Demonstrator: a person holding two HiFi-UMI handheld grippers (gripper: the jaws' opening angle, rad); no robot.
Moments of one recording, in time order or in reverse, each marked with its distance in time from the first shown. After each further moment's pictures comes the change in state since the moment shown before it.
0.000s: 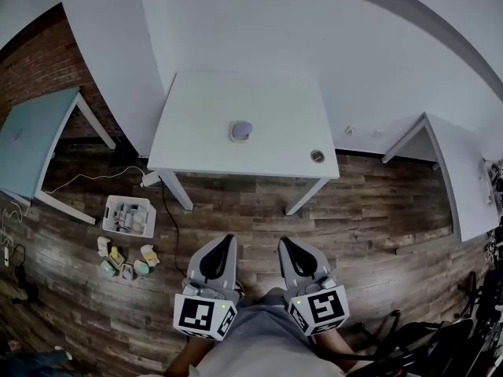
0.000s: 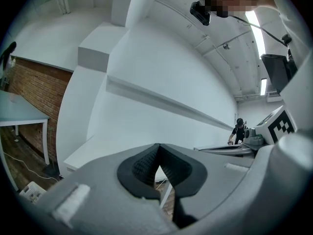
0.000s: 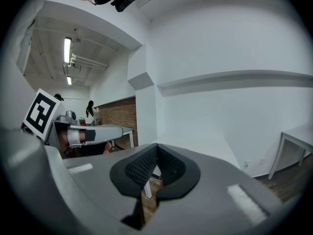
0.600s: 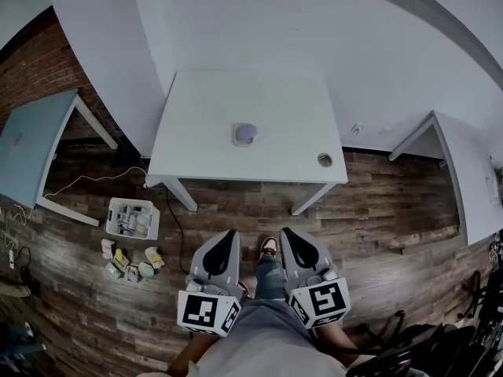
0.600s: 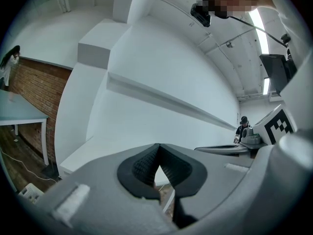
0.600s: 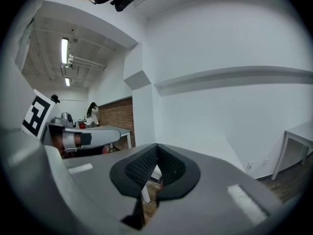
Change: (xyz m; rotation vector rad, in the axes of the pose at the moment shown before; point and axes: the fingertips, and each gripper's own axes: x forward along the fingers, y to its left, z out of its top) left arm 0.048 0.027 0.000 -0.004 0.008 0.016; right arm 0.057 -0.026 0.010 0.012 -0.013 -0.001
